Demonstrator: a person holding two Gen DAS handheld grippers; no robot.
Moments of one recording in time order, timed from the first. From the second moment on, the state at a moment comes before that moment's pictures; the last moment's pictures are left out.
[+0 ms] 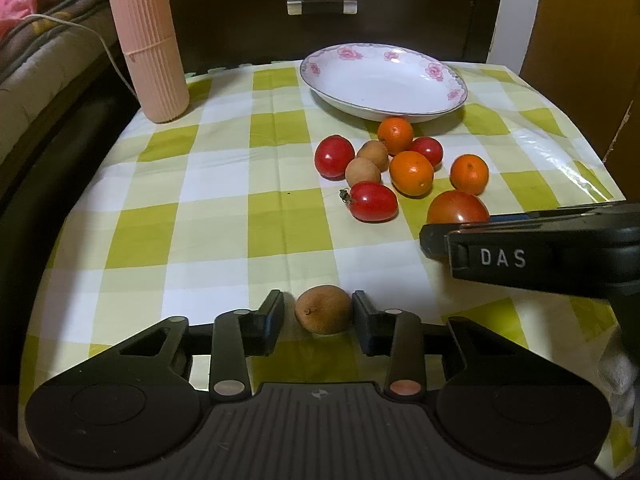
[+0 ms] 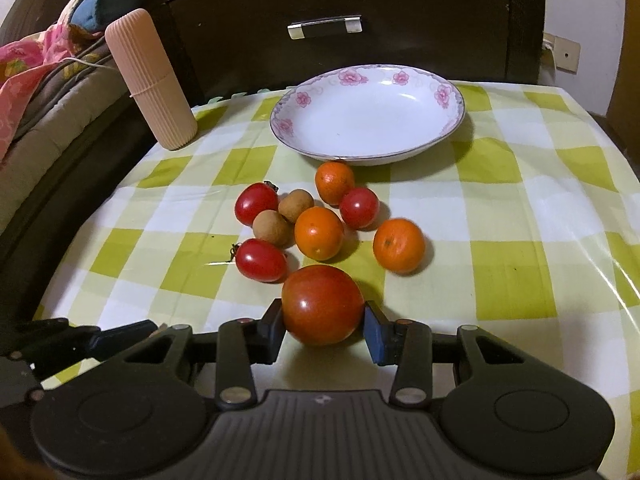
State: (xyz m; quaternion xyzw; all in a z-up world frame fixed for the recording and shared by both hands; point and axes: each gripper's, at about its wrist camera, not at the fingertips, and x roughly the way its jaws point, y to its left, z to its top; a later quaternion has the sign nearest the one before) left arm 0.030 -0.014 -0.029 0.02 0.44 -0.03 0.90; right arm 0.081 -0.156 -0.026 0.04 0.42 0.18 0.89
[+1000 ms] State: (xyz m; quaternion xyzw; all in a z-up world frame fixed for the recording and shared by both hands) left arm 0.071 -0.008 0.020 -0.03 0.42 -0.05 0.90; right arm 0.067 -0.194 0.028 0.08 0.39 0.14 0.91
